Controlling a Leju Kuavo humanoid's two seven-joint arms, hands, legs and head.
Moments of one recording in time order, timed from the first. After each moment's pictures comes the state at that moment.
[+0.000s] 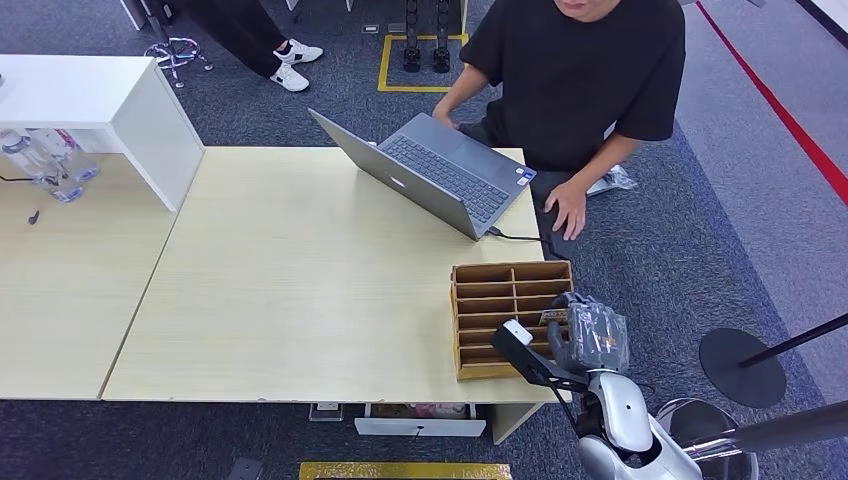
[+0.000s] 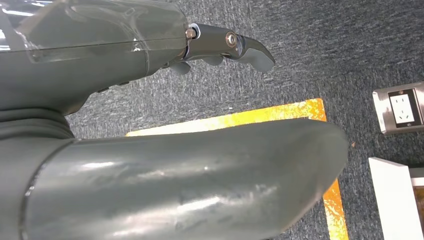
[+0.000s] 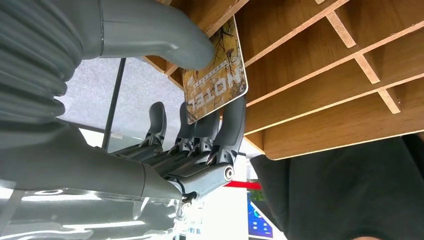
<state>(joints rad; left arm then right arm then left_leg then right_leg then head) -0.20 -0.14 1.30 -0.13 -1.54 0.14 -0.25 -0.02 -0.42 0.57 -1.60 1.08 -0.38 0.64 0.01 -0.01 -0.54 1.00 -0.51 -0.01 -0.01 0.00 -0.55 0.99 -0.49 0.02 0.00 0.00</state>
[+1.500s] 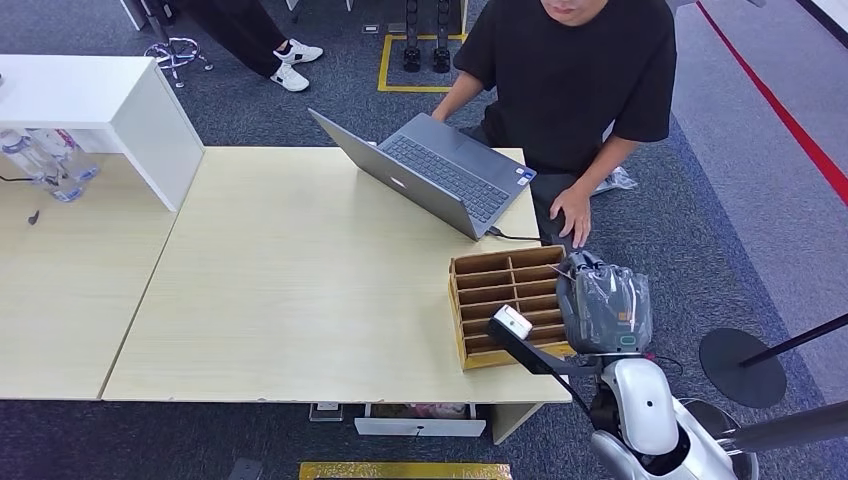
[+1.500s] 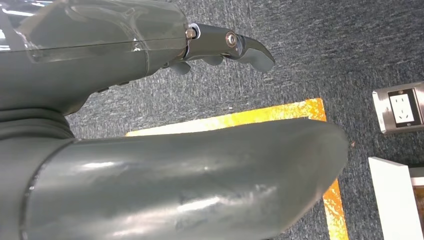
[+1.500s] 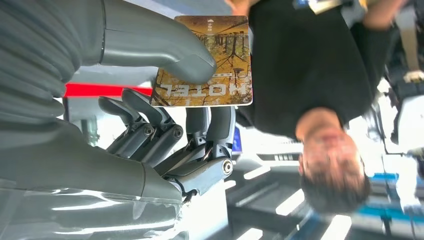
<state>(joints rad) -0.20 -0.14 1.30 -0.13 -1.54 0.14 -0.26 -0.02 -0.46 0.53 -1.94 1.33 -0.27 0.65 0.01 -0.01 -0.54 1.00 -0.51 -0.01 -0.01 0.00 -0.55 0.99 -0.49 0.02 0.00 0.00</state>
